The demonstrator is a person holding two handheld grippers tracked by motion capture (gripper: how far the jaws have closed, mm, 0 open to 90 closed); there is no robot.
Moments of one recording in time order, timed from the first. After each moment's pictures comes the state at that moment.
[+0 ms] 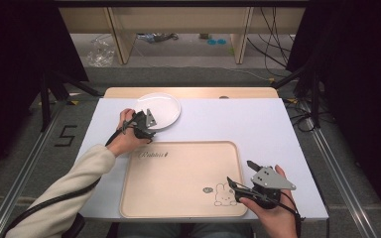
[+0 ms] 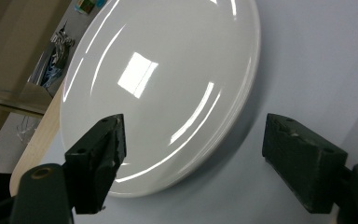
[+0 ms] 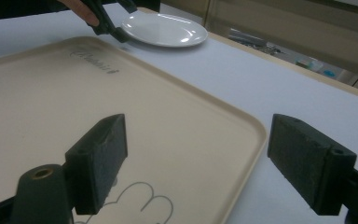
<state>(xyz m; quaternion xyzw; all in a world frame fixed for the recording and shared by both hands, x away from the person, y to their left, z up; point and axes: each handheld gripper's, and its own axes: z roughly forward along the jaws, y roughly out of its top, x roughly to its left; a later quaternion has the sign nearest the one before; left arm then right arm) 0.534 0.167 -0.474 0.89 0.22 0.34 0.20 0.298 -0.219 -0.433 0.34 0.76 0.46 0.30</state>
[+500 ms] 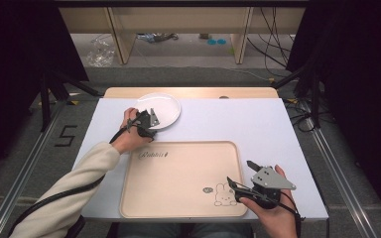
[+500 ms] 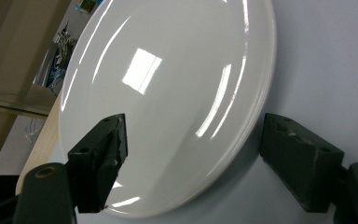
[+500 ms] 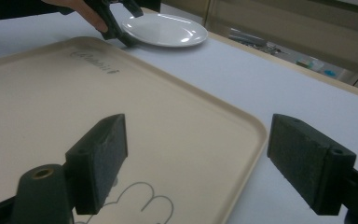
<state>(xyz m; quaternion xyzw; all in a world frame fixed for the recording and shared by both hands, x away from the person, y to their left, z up) 0.547 0.160 -0.482 0.90 0.20 0.35 0.18 0.298 -0.219 -0.433 0.34 0.76 0.46 0.30</state>
